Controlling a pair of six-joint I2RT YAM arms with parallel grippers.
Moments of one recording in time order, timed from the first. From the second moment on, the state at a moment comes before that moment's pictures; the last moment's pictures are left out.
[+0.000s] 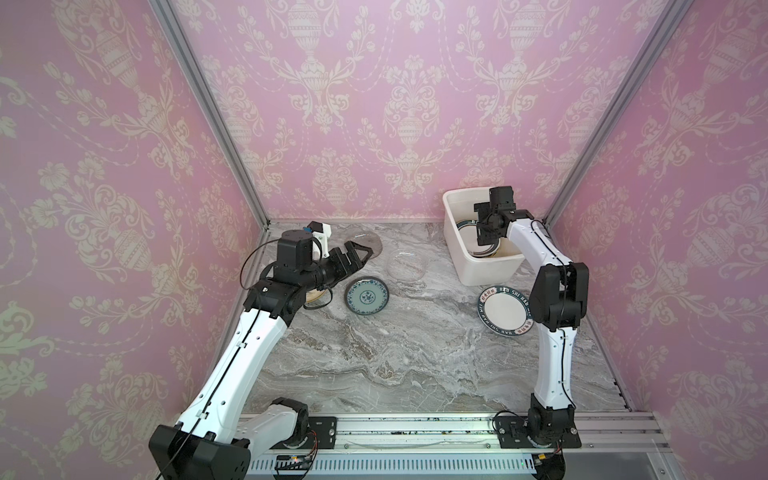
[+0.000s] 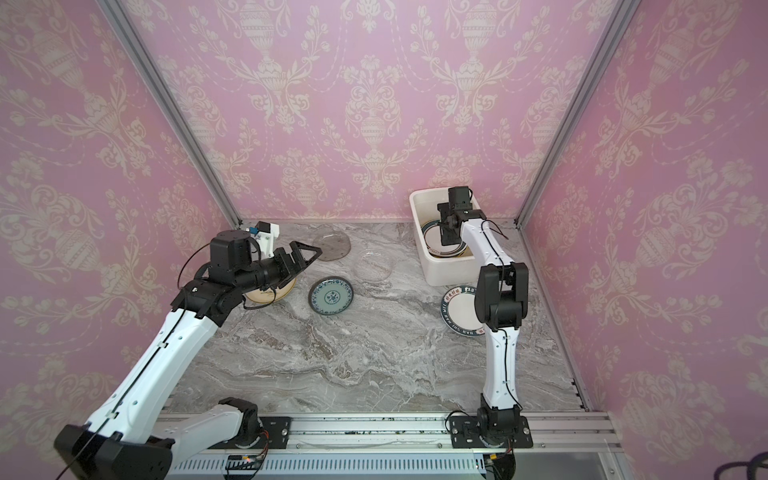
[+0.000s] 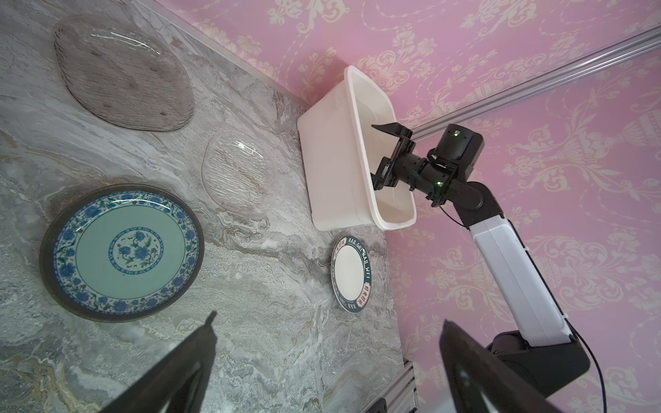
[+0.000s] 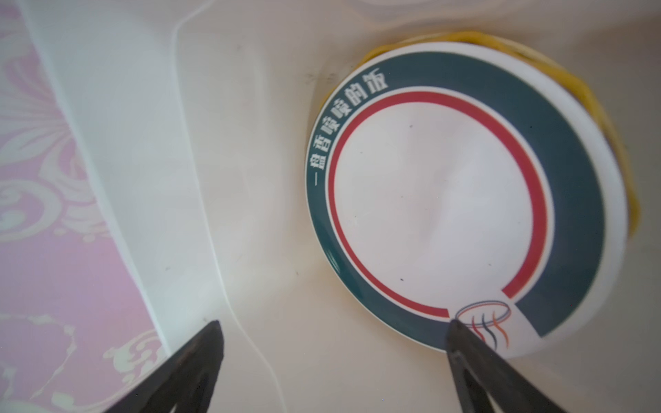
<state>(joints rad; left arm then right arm) -0.24 1.14 1.18 -0.55 0.46 -0.79 0.06 2.22 2.05 -0.59 -0.02 1.47</state>
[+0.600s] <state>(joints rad) -0.50 1.21 1.18 -0.43 0.45 -0.87 -0.08 1.31 1.40 -0.64 -0.26 0.84</state>
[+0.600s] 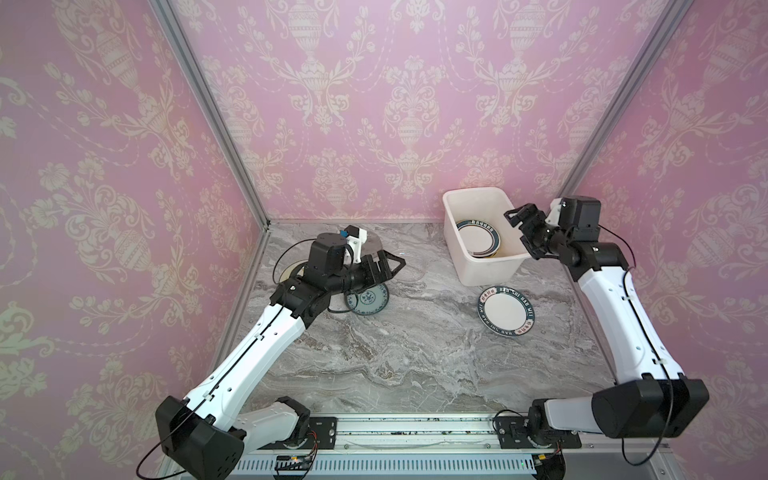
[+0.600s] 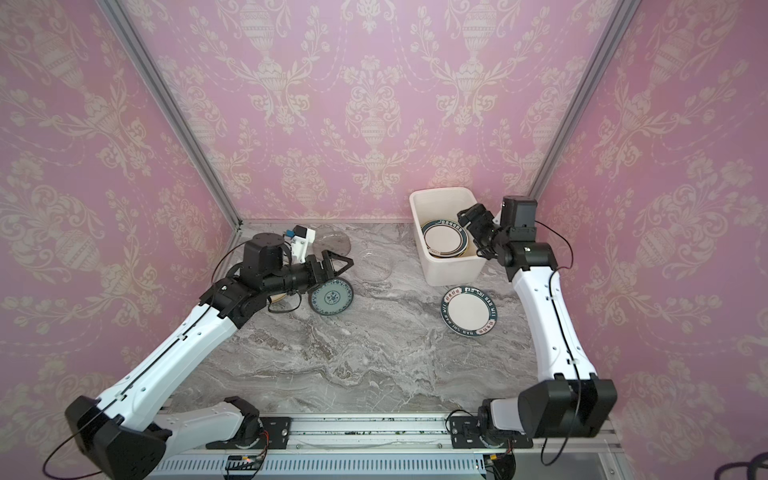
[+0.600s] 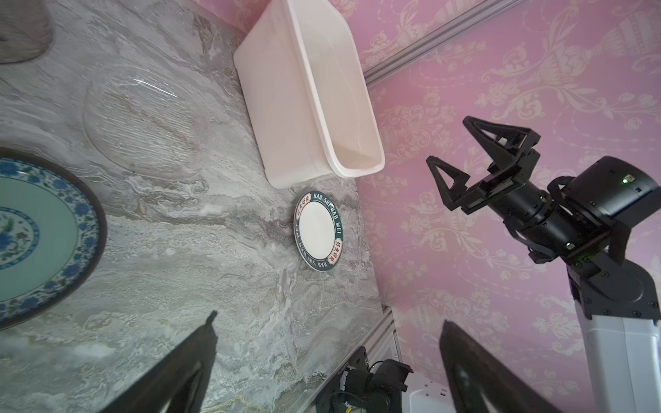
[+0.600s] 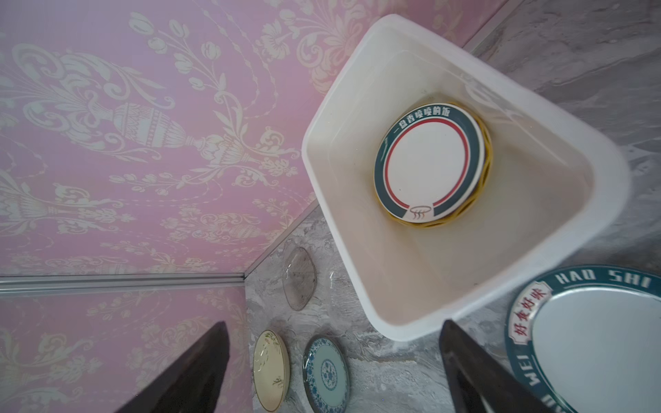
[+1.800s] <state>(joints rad) -0.79 1.81 1.19 0.08 0.41 -1.15 -0.56 1.27 0.45 -0.27 -0.58 0.73</state>
